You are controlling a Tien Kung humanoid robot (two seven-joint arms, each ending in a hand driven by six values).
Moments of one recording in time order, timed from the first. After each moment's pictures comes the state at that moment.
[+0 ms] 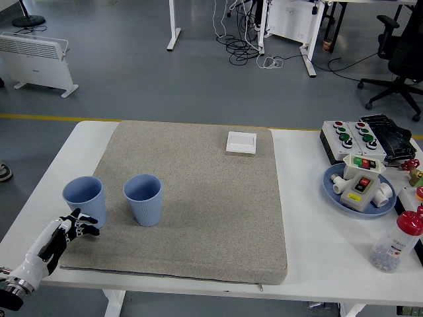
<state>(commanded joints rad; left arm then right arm) -0.11 0.41 -1.19 -1.08 0.97 -0.14 -0.42 0.20 -0.14 1.10 0.18 -0.67 -0.05 -0.20</state>
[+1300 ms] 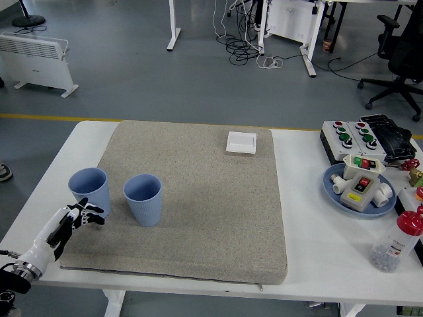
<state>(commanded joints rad) -0.23 0.40 -1.13 -0.96 0.98 -0.15 -0.44 0.20 -0.14 1.09 0.18 -0.67 -0.05 -0.20</state>
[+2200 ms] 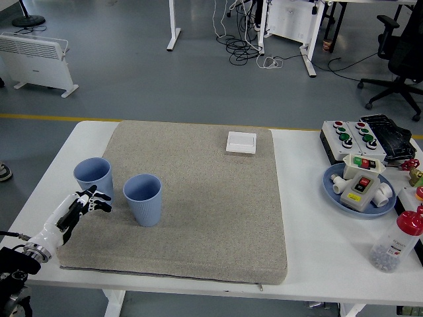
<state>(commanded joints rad) -0.39 0.38 -1.04 -0.80 0.96 -0.16 -0.46 0.20 -0.13 1.08 0.18 -0.67 -0.05 -0.21</state>
